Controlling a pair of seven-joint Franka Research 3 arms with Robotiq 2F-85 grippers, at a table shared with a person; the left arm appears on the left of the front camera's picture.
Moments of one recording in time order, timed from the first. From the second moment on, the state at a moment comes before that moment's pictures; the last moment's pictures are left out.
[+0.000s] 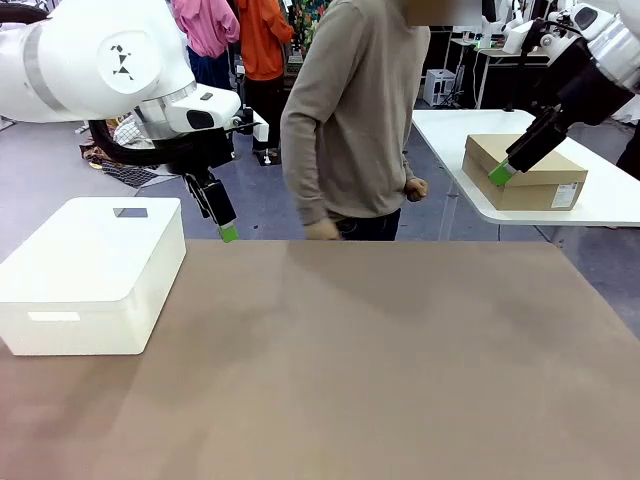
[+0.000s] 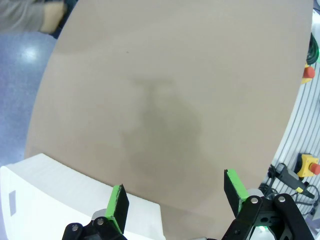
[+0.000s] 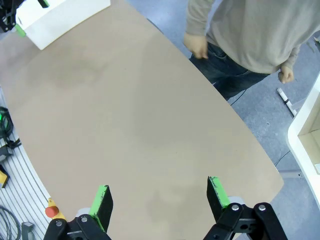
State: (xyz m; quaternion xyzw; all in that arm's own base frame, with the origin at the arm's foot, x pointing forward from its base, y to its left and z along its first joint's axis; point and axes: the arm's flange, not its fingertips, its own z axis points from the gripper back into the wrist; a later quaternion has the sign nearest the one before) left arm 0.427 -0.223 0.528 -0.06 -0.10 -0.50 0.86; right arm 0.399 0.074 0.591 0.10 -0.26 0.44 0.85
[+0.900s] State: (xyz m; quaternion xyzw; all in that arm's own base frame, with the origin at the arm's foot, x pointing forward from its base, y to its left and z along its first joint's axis) left arm 0.427 -0.223 0.528 -0.06 -0.10 -0.50 0.86; right arm 0.399 0.074 0.591 0.10 -0.26 0.44 0.85
